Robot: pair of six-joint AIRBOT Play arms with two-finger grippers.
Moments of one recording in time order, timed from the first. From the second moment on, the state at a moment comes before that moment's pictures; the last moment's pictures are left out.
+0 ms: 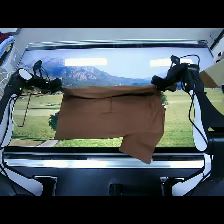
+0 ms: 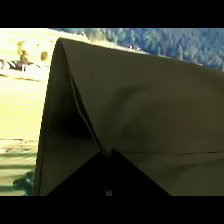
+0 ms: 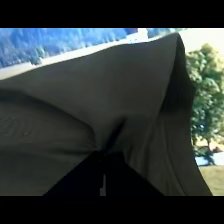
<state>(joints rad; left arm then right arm) 0.10 -1.85 1.70 1.12 -1.09 -1.53 0.00 -1.81 1.75 1.74 -1.14 -1.36</state>
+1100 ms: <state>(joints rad) 0.09 -1.94 1.70 1.21 -1.31 -1.56 0.00 -1.88 1.75 1.61 -1.39 -1.35</state>
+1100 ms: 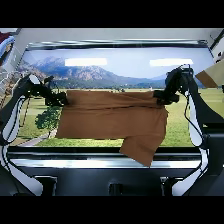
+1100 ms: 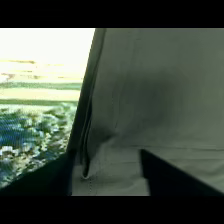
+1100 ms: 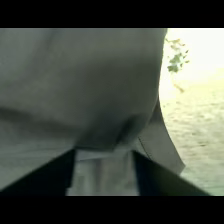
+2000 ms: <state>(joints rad) 0.49 -1.40 1.03 0.99 -1.40 -1.44 -0.39 -1.15 0.81 2.13 -1.39 -1.74</state>
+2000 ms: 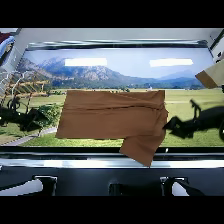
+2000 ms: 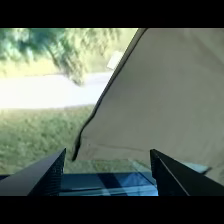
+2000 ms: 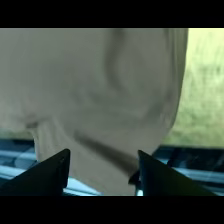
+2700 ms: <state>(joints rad) 0.55 -1.33 0.81 0.92 -1.35 -1.37 -0.40 -1.02 0.41 2.22 -1.30 -1.77</state>
